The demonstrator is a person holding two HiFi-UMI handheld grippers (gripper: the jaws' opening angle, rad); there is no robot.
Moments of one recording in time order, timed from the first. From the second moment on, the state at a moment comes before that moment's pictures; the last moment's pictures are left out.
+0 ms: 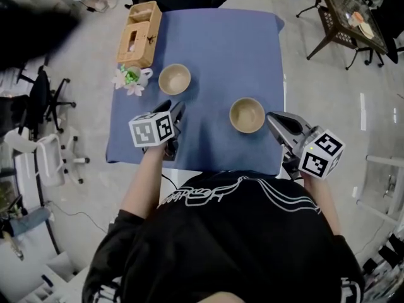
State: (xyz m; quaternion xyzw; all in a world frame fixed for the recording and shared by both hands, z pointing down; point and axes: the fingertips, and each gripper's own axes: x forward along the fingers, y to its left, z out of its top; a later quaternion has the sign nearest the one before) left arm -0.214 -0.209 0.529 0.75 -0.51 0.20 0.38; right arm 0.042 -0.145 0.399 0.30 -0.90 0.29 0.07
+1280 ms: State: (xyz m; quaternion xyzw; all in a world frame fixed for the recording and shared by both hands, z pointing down) left arm -0.300 -0.292 0.584 0.66 -0.59 0.18 0.43; right arm 0.013 -0.162 0.421 0.34 -0.88 0.31 0.09
